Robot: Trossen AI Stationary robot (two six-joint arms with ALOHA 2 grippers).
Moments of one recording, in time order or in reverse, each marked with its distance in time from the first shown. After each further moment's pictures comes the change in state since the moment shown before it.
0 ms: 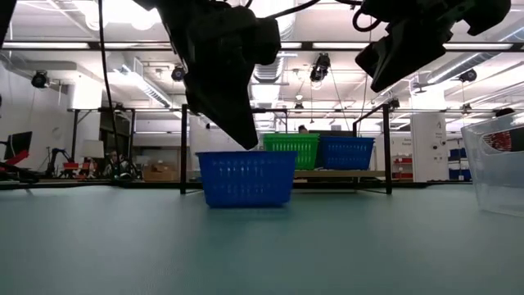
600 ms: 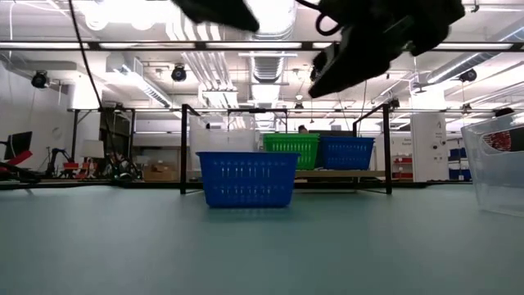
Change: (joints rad) left arm -0.118 -0.270 -0.081 0.154 -0.286 0.386; right arm 0.024 0.247 0.026 0.389 0.033 -0.059
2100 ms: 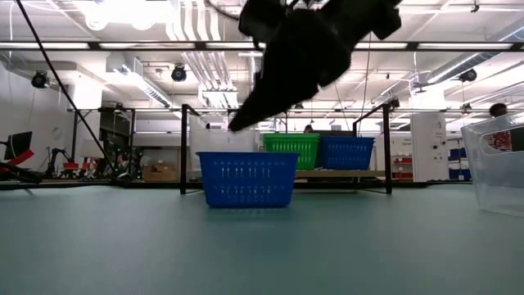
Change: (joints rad) left arm -0.093 -0.539 -0.569 0.806 -0.032 0.374; right arm 0.021 0.395 0.345 -0.002 0.090 0.034
